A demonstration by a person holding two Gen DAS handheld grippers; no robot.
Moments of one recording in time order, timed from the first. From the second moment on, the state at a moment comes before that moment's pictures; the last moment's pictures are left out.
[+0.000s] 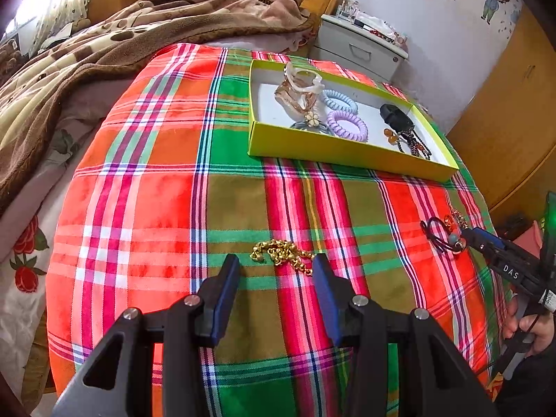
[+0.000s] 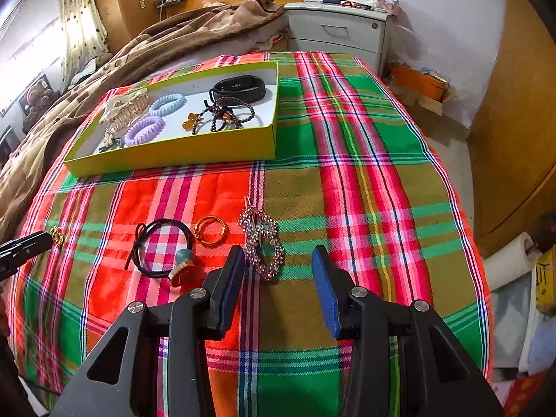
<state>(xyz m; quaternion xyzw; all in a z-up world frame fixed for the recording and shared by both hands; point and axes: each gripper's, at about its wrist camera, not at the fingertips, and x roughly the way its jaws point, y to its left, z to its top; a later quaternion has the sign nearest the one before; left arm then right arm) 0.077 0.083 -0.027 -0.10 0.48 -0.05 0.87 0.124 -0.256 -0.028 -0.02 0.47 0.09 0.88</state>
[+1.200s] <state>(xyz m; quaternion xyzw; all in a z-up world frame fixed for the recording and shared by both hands) 0.088 0.043 -0.031 0.02 0.48 -0.02 0.88 0.134 -0.268 -0.027 -0.01 0.44 0.10 0.89</state>
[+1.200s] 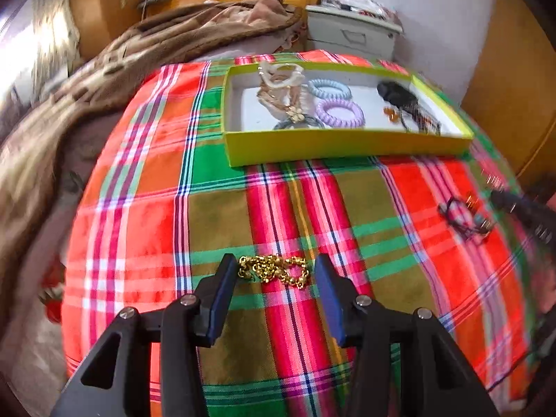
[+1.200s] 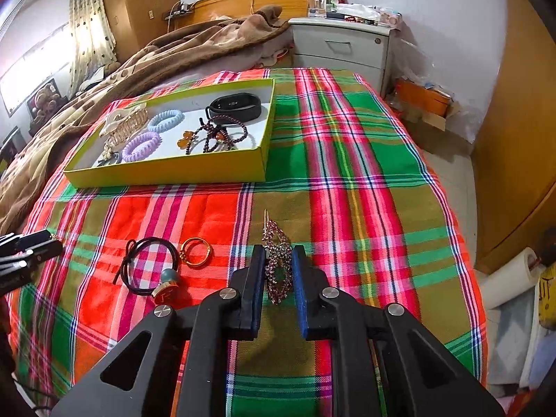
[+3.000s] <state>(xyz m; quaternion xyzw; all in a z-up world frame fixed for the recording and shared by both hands) 0.081 0.044 0.003 -0.01 0.43 -0.04 0.90 0.126 -0.265 0.001 -0.01 0.41 0.11 0.91</state>
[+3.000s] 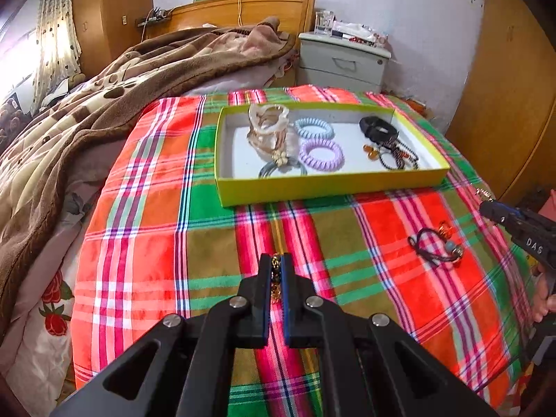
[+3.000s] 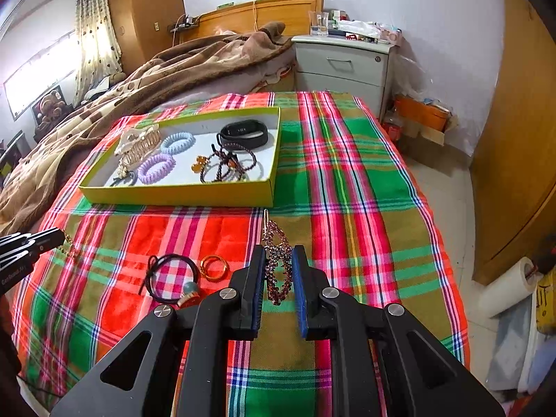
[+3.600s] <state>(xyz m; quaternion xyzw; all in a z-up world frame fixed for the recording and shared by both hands) 0.113 0.043 0.048 -0.04 0.39 -0.09 0.91 0.147 -0.247 0.040 -0.02 0.37 0.14 0.92</state>
